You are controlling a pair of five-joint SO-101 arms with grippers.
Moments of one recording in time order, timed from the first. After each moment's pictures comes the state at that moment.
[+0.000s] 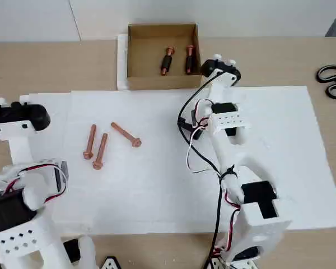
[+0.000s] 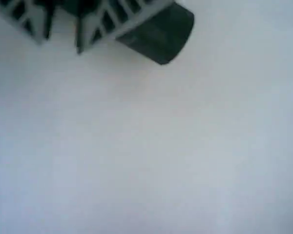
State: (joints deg) left arm -25.2 -55.9 32.2 94.5 -6.5; right arm -12.6 13.6 13.6 44.2 -23.5
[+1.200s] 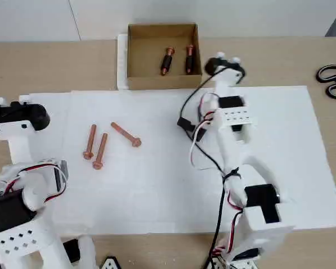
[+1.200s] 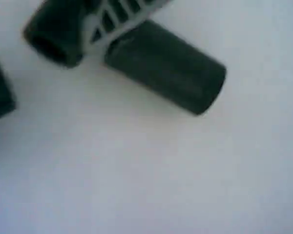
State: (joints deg) left arm -25.2 -55.9 32.2 94.2 -6.5; right arm -11.8 9.8 9.6 56.3 -19.6
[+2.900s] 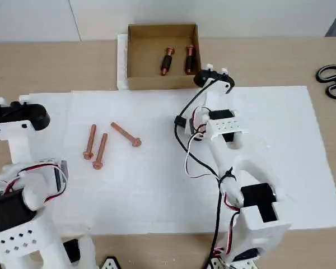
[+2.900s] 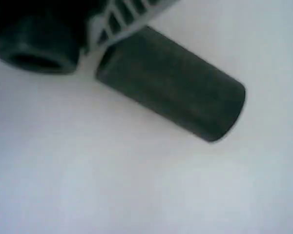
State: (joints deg) left arm -25.2 -55.9 32.2 94.2 -6.5; right arm -13.5 12.2 19.7 44.3 -19.6
